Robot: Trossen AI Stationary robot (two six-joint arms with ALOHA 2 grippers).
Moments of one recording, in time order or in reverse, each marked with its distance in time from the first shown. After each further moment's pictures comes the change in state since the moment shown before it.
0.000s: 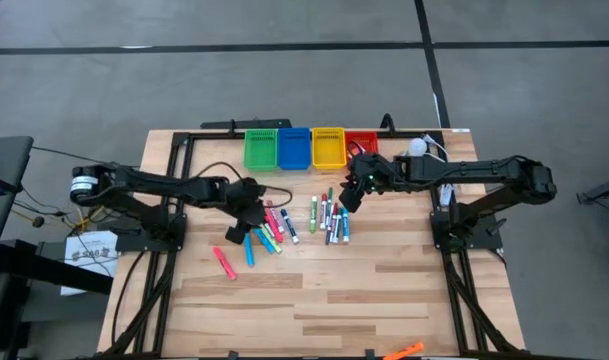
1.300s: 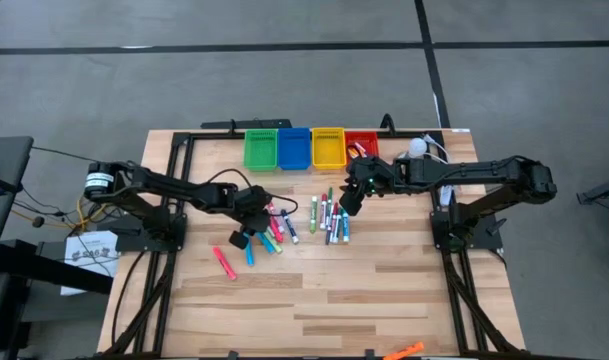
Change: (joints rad) left arm -0.045 0.128 0.000 0.086 -0.014 0.059; right arm 0.024 0.001 0.000 -0.008 -0.001 -0.001
